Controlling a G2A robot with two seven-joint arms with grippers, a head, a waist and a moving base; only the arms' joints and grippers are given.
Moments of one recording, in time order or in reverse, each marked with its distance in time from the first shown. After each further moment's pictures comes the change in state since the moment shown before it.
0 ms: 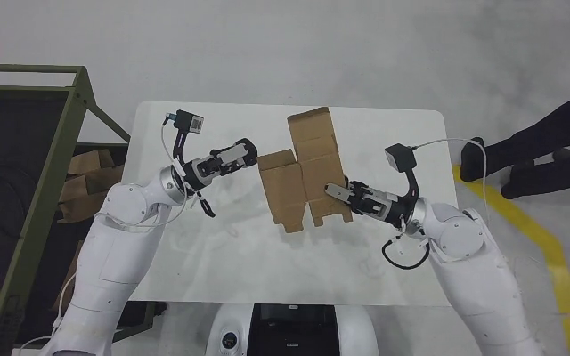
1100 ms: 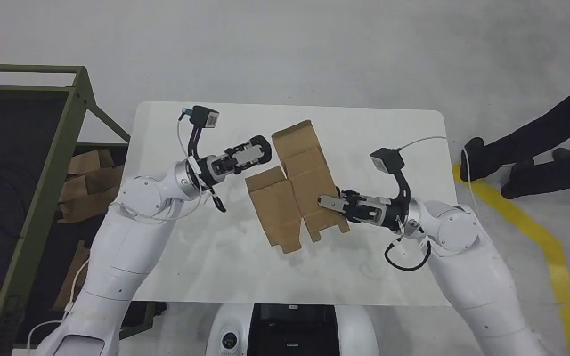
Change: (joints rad) left arm -0.088 -0.015 0.101 0.057 0.026 -0.080 0.008; right arm 0.054 0.008 -0.062 0.052 0.176 0.025 0.167
